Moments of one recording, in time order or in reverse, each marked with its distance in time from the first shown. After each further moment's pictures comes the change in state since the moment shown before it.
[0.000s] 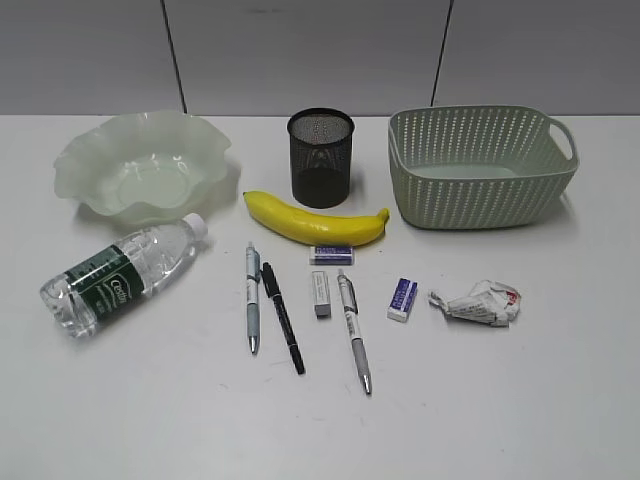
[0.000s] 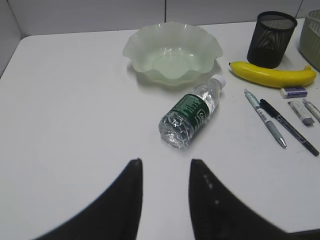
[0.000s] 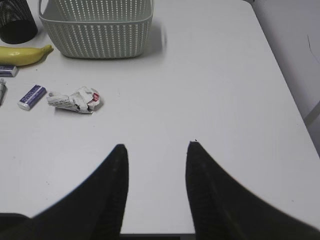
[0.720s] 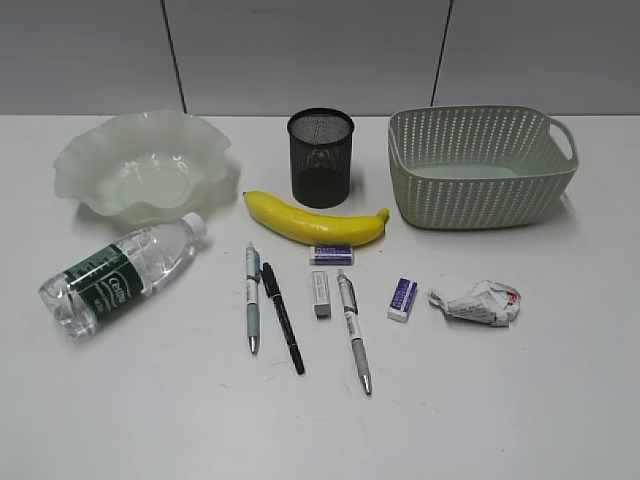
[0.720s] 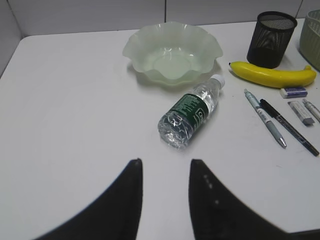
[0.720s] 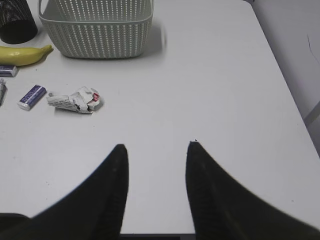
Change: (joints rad) left arm 0.000 0.000 0.000 0.000 0.000 0.000; right arm 0.000 0.000 0.000 0.000 0.000 0.000
